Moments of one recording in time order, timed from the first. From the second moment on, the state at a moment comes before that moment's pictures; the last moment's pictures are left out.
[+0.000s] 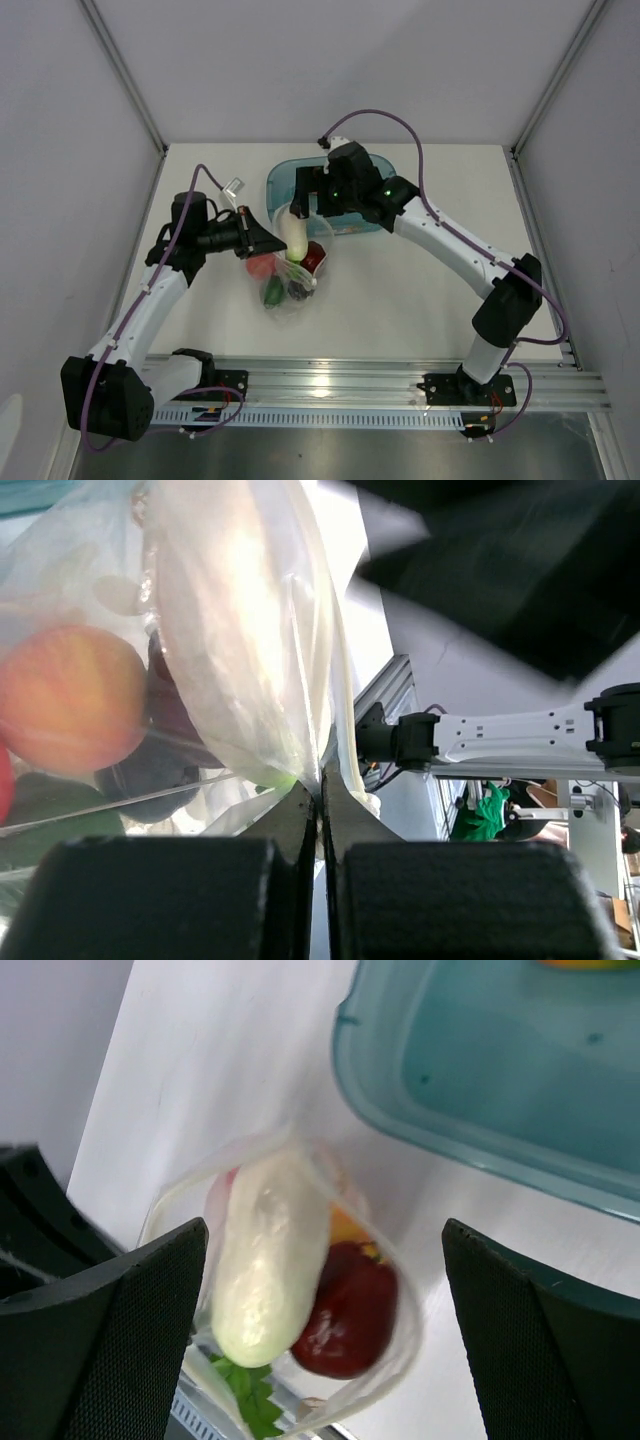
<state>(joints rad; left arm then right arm) -0.15 1.07 0.84 -0.30 0.90 -0.67 0.80 1.73 1.71 -0.56 -0.02 0.50</state>
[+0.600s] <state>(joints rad) -0.15 1.07 0.84 -0.51 0.82 -0.52 0.54 2.17 2.29 -0.68 -0.02 0.68</state>
